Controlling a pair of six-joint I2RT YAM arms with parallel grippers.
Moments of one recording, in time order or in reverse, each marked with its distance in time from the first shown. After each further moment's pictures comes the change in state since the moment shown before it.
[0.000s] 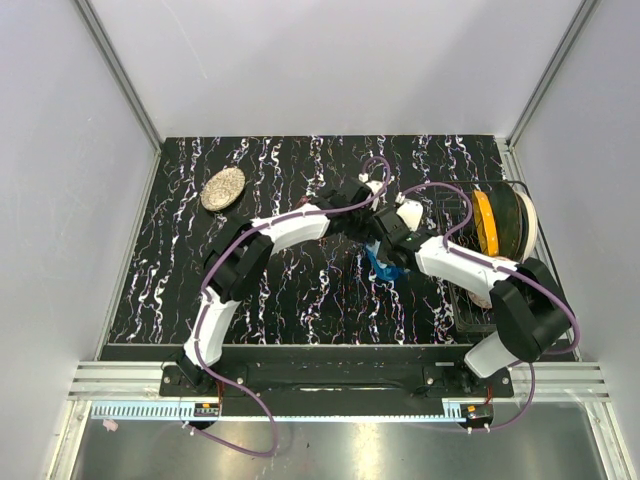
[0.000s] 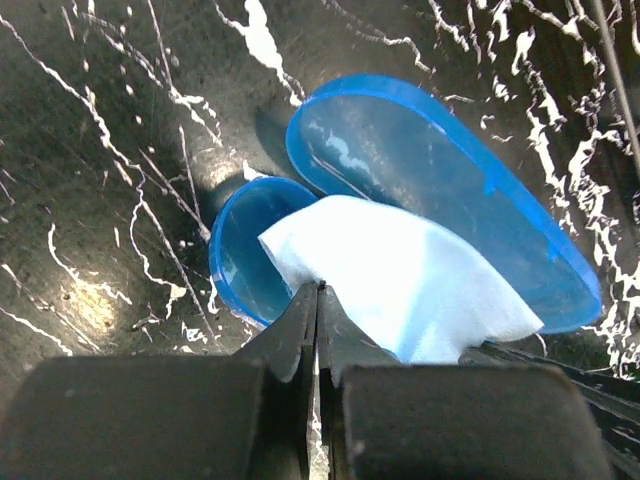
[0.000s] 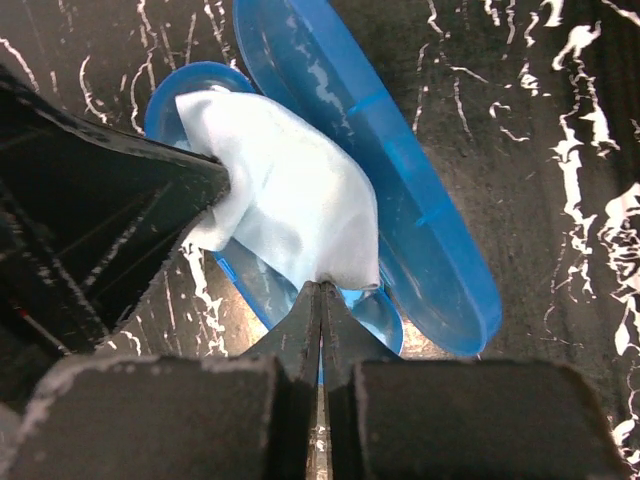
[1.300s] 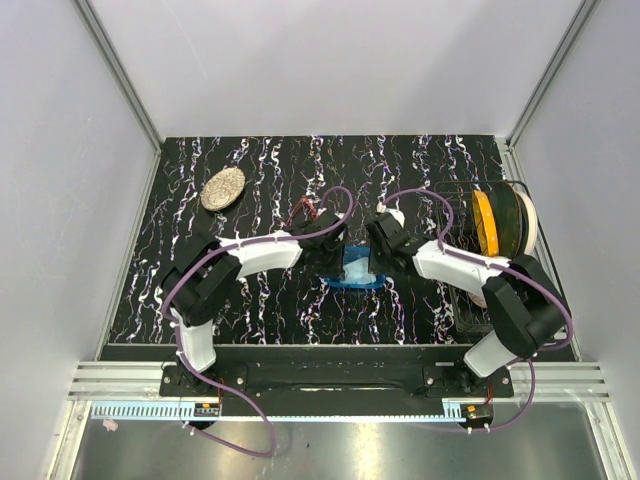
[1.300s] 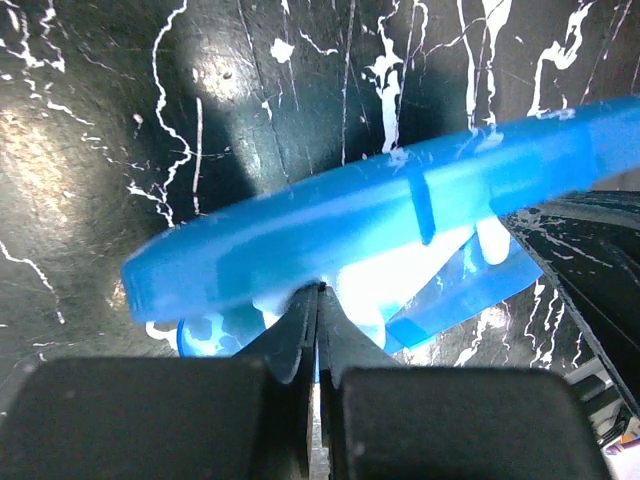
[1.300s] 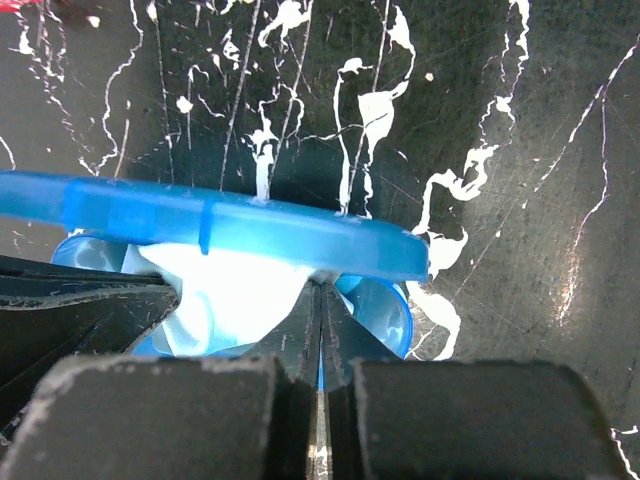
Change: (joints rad) left arm -0.028 -0.312 -0.491 -0.028 -0.099 -0.319; right arm -0.001 0.035 -0.051 0.104 -0.309 -0.186
